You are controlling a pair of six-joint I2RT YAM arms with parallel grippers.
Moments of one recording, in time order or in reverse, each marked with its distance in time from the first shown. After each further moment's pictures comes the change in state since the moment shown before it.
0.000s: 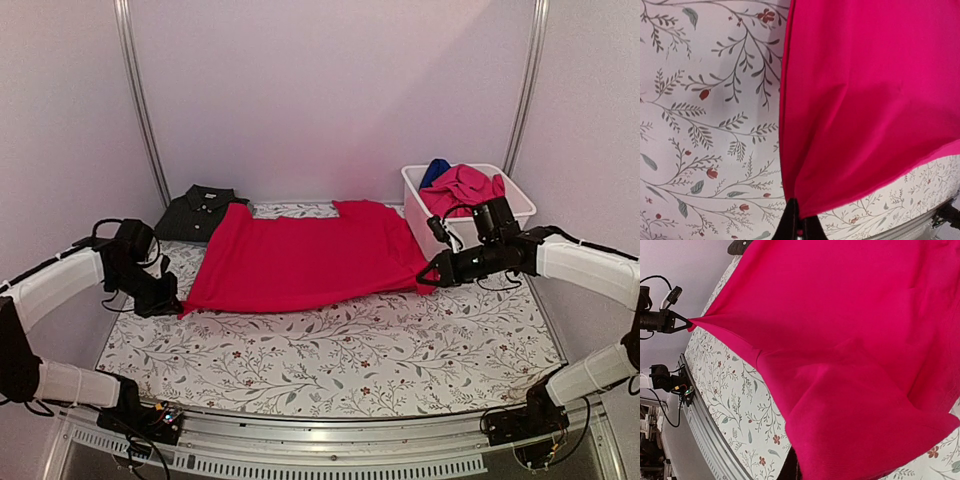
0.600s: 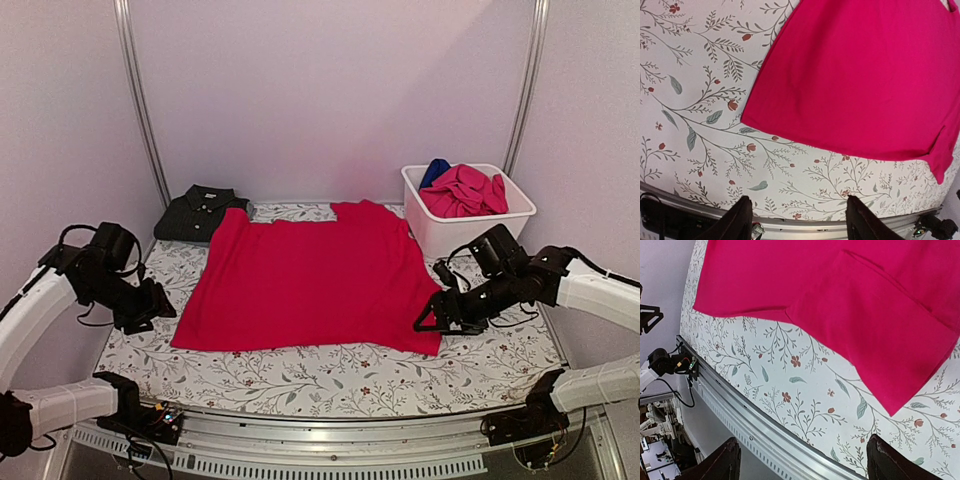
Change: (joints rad) left arm -0.070 -0.309 0.000 -0.306 -0.075 -0.236; right arm 0.238 -0.235 -0.137 -0.312 0.114 0.343
